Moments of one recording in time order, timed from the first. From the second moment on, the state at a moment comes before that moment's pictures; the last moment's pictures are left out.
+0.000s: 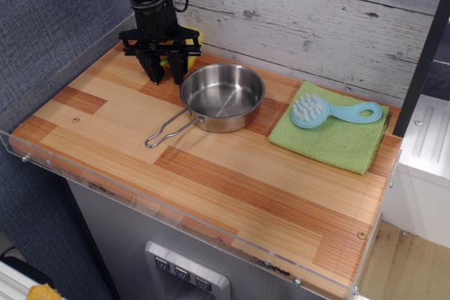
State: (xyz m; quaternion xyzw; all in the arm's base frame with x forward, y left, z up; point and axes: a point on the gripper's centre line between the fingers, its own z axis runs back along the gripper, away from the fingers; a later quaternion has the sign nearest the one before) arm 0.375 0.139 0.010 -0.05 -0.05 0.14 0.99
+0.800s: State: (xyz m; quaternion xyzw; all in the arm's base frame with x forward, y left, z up) arm 0.357 0.122 0.028 -0.05 -0.07 0.13 0.99
